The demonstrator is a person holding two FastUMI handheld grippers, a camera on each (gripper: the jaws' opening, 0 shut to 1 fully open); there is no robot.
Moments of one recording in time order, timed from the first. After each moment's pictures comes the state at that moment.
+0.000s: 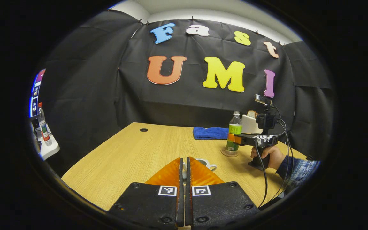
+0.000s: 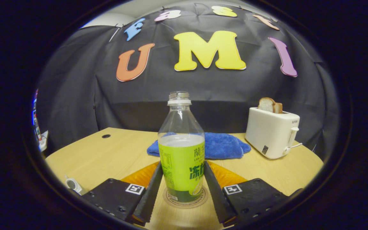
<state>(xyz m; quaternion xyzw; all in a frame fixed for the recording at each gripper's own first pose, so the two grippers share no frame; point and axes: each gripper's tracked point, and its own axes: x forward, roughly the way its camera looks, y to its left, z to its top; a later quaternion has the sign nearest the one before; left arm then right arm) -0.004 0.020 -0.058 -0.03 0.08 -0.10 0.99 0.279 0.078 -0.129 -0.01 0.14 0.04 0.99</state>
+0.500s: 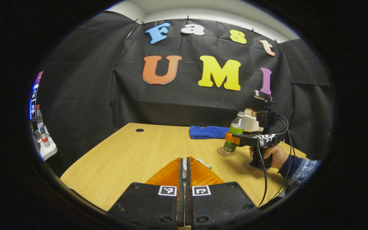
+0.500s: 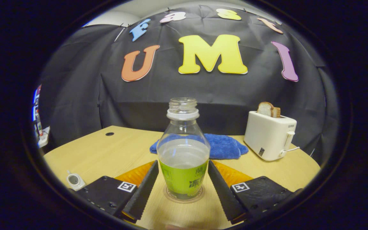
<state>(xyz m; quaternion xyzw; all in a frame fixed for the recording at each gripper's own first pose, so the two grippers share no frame) -0.001 0.001 -0.064 -0.02 0.08 -0.11 0.99 0.254 0.076 -0.119 -0.01 0.13 0.06 0.99</state>
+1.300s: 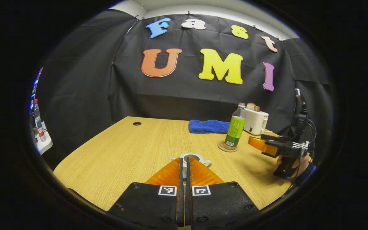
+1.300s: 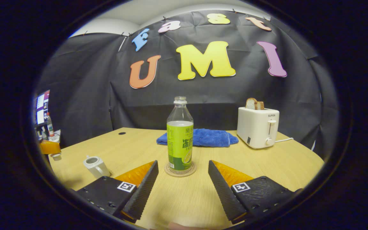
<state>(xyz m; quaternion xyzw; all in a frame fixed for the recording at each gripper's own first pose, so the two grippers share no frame) 0.024 -0.014 -0.095 -0.03 0.10 -0.10 0.99 0.148 0.036 -0.130 0.01 0.11 0.09 0.99</state>
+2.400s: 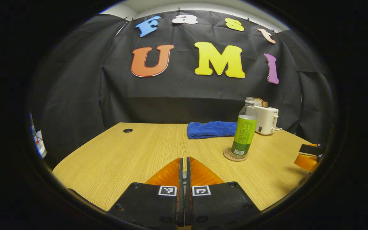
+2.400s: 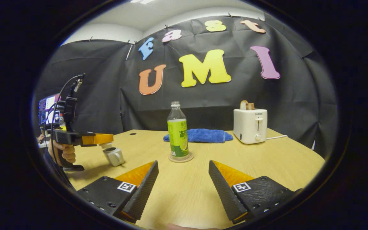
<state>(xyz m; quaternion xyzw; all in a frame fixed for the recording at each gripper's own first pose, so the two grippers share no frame) 0.115 -0.050 -0.108 0.01 0.09 -0.09 0.99 0.072 0.003 -0.133 0.03 0.09 0.12 0.99</state>
